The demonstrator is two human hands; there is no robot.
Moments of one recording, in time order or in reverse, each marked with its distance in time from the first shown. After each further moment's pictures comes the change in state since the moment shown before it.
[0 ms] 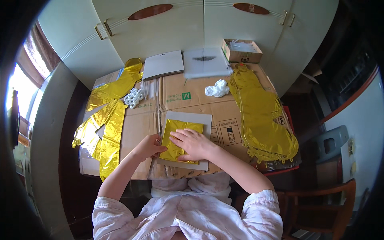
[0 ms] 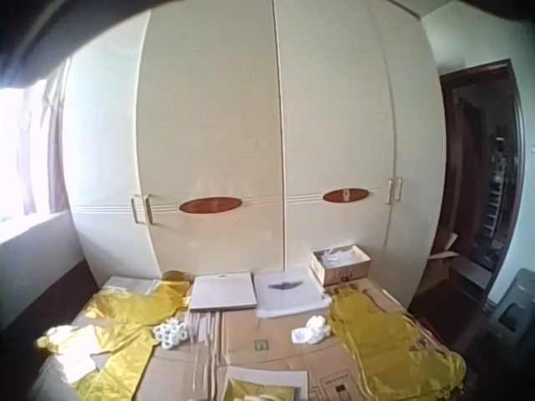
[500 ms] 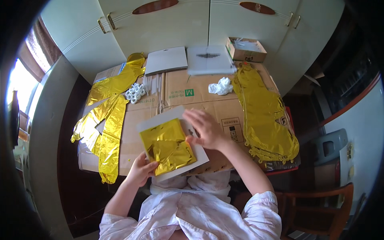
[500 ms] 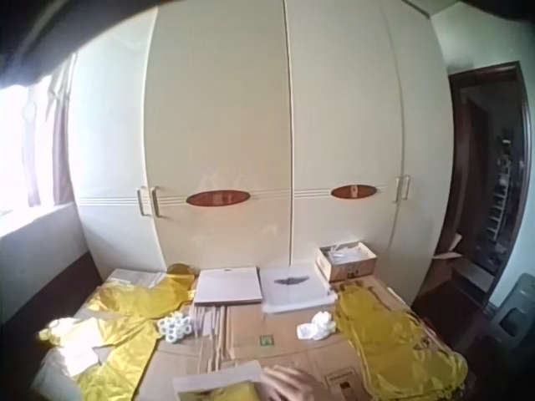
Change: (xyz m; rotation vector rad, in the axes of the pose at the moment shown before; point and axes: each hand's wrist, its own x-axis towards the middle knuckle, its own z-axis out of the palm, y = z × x) left_hand -0.083 -0.049 0.035 -0.766 0.056 0.100; right_hand -0.014 0.036 -0.016 0.171 0.441 0.068
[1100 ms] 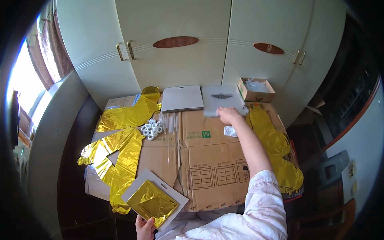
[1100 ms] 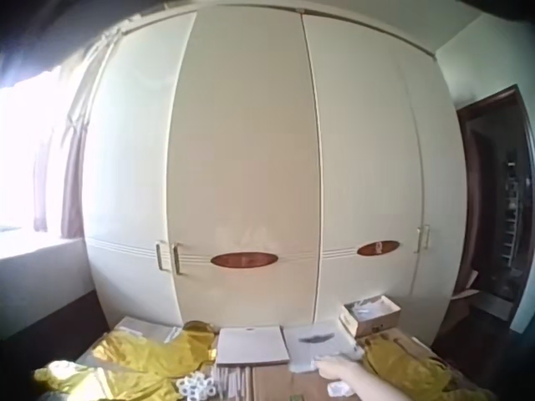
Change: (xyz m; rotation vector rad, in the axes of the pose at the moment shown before) left_hand -0.091 -0.090 -0.043 -0.308 0.522 0.242; right_hand 0.142 0.198 -0.022 -0.622 -0.513 0.423
